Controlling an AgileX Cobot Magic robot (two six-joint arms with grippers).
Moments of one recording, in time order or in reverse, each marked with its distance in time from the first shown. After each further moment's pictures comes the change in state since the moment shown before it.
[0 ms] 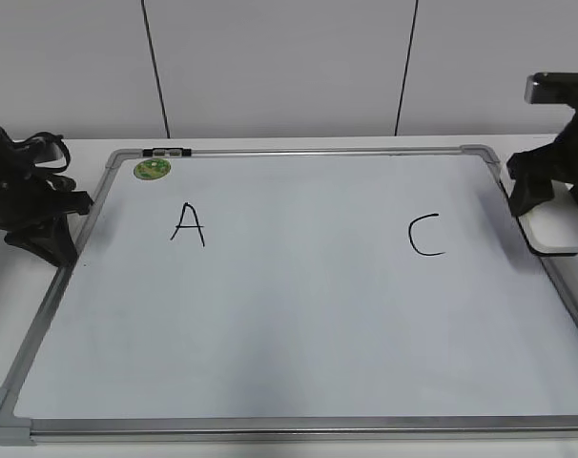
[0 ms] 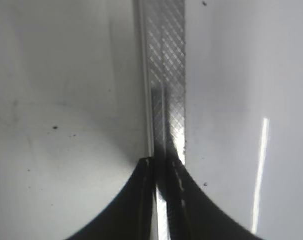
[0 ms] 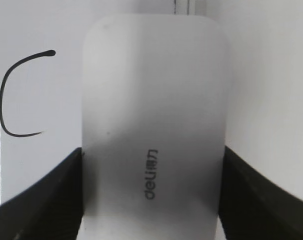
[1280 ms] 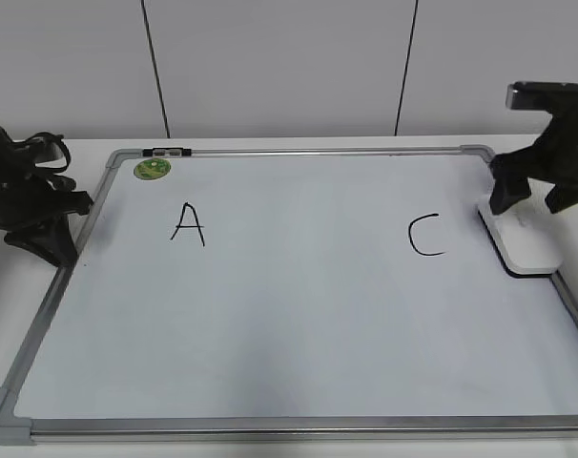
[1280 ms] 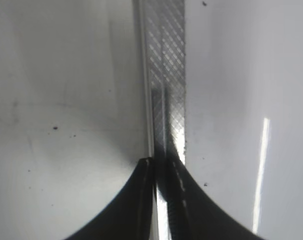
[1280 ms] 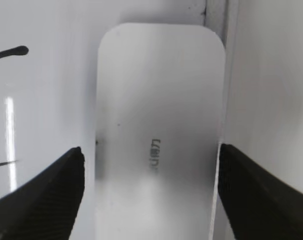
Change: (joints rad) left arm 0.000 0.000 -0.002 0.000 0.000 0.000; right arm 0.000 0.163 -0.087 0.055 -0.004 -0.048
